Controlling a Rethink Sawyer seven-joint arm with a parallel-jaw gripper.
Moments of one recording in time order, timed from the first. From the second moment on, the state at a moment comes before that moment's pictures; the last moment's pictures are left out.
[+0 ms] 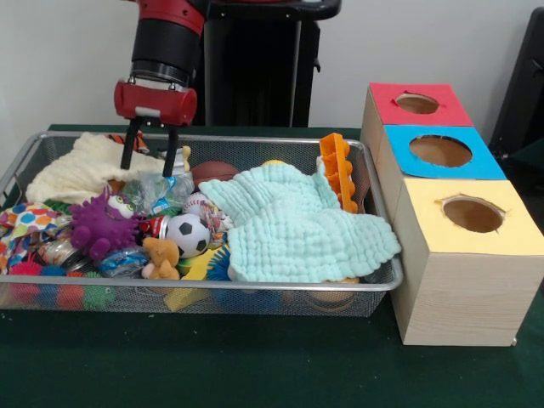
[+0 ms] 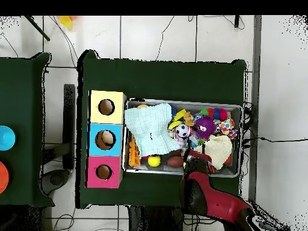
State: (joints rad) arm -0.62 -0.52 -0.04 2.04 -0.39 -0.65 1.79
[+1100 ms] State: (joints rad) arm -0.62 -0.50 0.03 2.02 -0.39 -0.65 1.79
